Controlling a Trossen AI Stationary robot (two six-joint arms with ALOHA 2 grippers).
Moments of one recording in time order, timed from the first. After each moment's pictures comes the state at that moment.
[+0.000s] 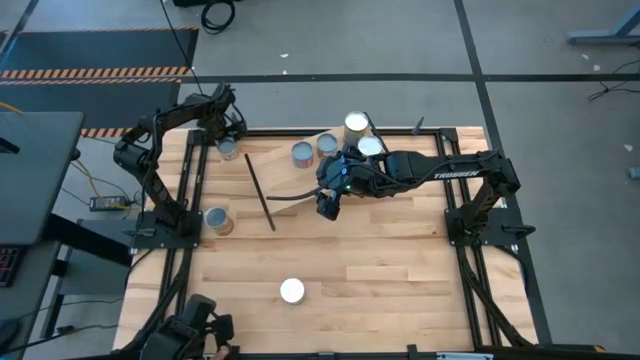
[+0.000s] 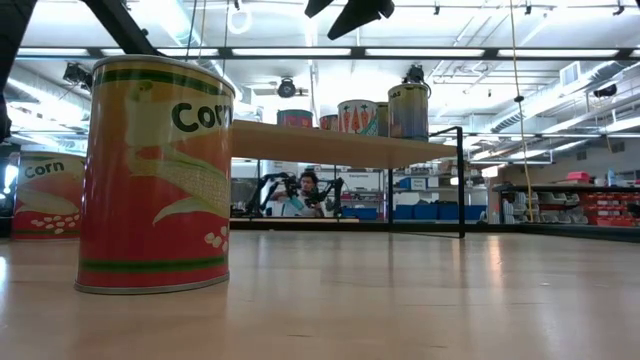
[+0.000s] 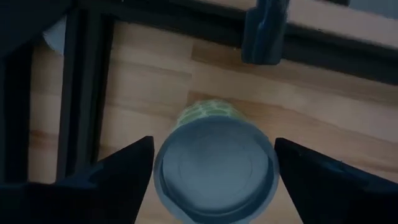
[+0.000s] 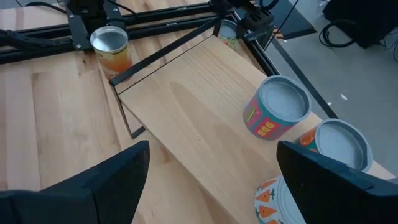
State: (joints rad) left arm 1.17 1.73 1.14 -0.81 -0.10 -0.61; right arm 0.08 1.73 1.80 -0.85 0.44 0.26
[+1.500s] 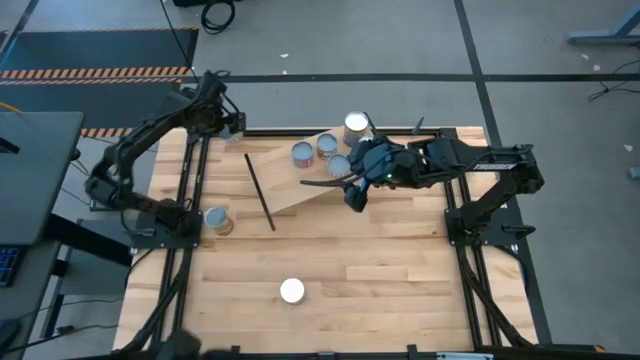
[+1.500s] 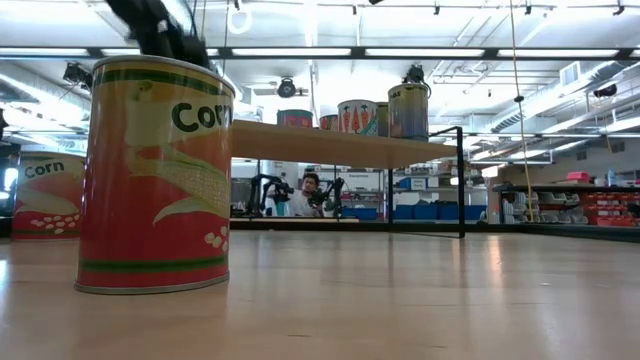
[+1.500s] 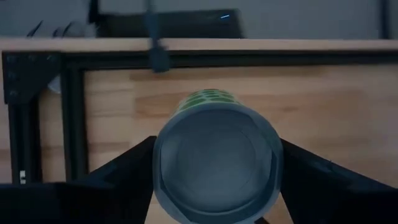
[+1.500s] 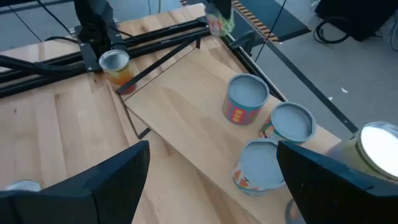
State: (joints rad) left arm 1.03 1.37 1.21 -0.95 -0.05 -0.49; right arm 0.11 1.54 1.80 -0.99 0.47 0.35
